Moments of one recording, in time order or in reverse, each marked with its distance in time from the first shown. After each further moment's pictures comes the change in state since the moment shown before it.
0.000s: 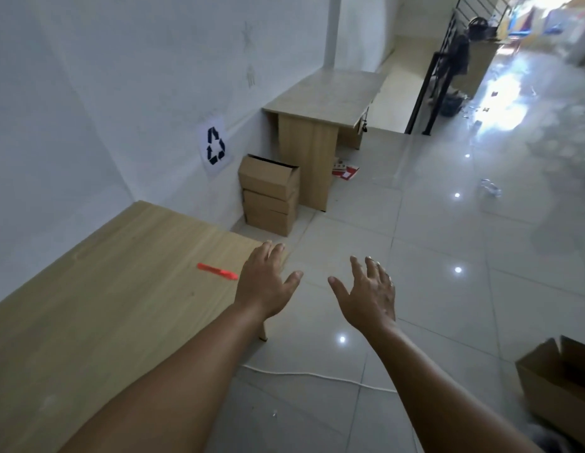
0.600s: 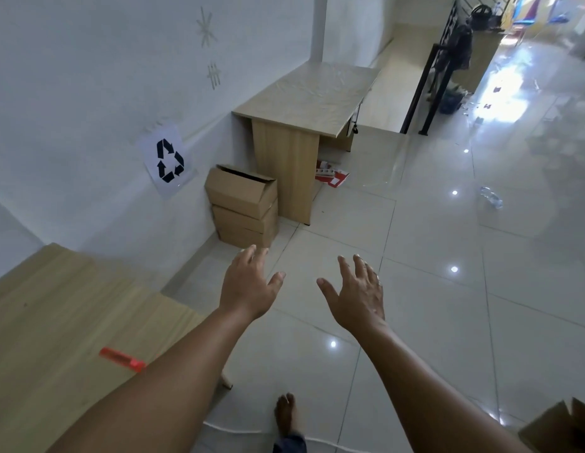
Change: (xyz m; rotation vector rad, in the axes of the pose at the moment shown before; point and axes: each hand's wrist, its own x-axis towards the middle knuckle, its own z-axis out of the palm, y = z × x) left_hand 0.236 0.058 0.092 -0.003 -0.026 -0.100; right_hand 0.253 0.083 -0.006 0.007 -0.077 -0.040
